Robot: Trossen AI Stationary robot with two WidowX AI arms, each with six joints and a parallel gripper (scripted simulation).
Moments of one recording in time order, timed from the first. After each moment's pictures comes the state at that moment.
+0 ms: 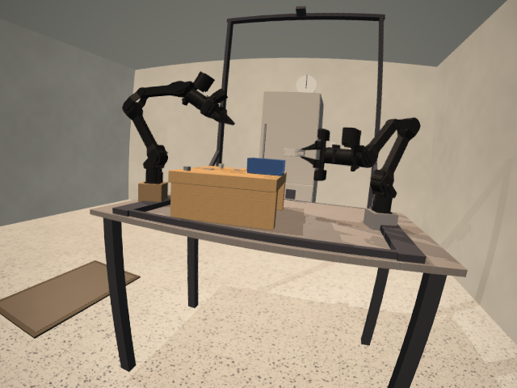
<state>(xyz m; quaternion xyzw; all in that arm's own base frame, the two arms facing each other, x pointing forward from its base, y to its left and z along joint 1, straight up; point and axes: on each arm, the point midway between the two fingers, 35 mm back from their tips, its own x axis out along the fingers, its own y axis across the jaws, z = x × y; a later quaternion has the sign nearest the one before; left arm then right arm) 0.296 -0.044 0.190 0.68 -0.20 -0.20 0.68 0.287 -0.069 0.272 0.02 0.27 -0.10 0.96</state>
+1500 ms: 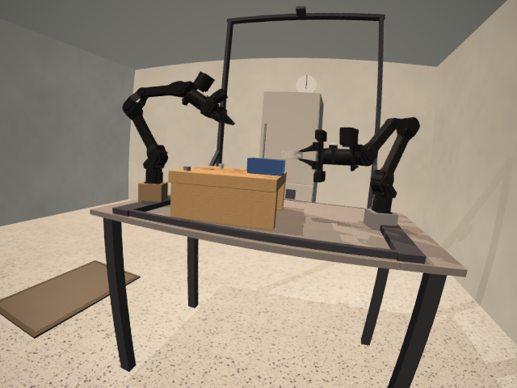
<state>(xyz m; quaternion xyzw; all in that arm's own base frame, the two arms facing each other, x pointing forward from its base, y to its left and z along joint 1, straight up) 0.305 -0.035 0.182 0.68 -0.17 -0.20 0.68 0.287 -0.069 0.272 0.02 0.27 -0.10 0.96</state>
